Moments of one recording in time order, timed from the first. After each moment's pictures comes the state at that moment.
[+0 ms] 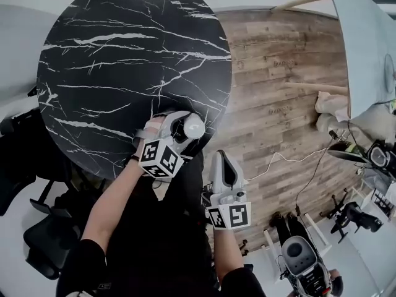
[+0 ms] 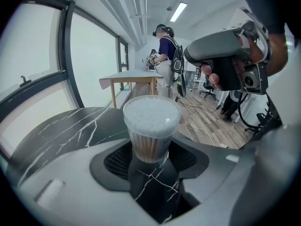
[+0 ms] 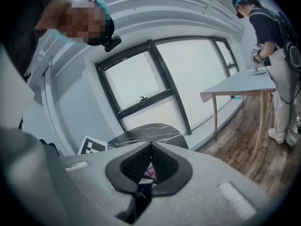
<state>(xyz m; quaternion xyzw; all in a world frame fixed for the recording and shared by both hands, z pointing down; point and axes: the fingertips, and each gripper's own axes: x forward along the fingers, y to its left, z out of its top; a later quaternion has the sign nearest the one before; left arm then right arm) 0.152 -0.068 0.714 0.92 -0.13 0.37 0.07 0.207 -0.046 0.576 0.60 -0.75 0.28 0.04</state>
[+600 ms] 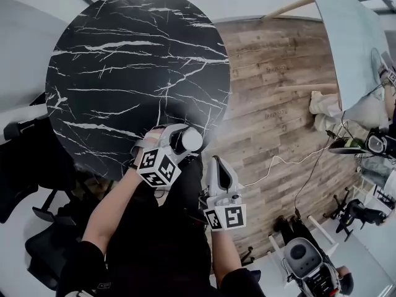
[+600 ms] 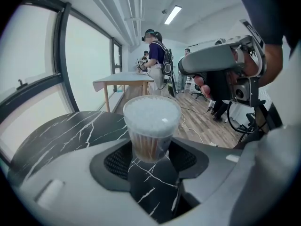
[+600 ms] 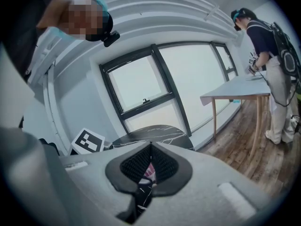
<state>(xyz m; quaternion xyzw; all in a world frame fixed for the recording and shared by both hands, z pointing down) 0.124 -0.021 0.671 0.92 -0.09 0.36 0.07 0.174 -0.005 0.550 0.61 -0.75 0.27 0.03</state>
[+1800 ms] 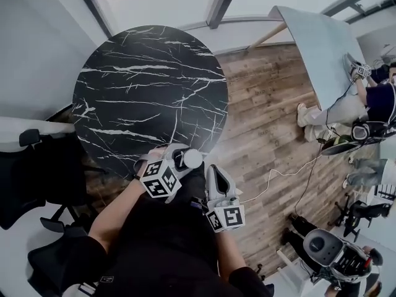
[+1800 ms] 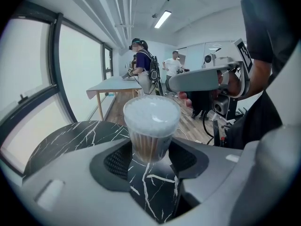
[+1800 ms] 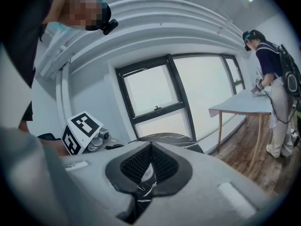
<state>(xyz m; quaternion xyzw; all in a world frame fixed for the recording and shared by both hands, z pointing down) 0.054 0.054 0.552 0.93 -0.04 0.36 0.06 0.100 0.060 0.459 0.60 -0.77 0.21 0.03</state>
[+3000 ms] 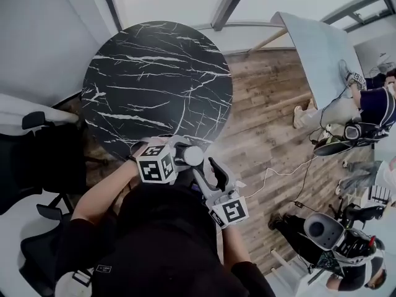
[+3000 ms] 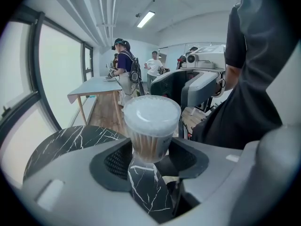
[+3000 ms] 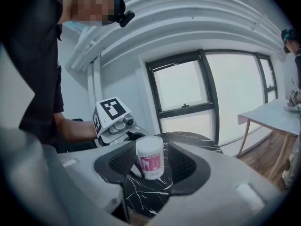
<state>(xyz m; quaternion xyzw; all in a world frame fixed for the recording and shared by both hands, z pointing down) 0.007 0.110 0.495 0.93 0.08 0.36 0.04 0.018 0.109 0.411 0.47 -0.86 0.16 0.09</state>
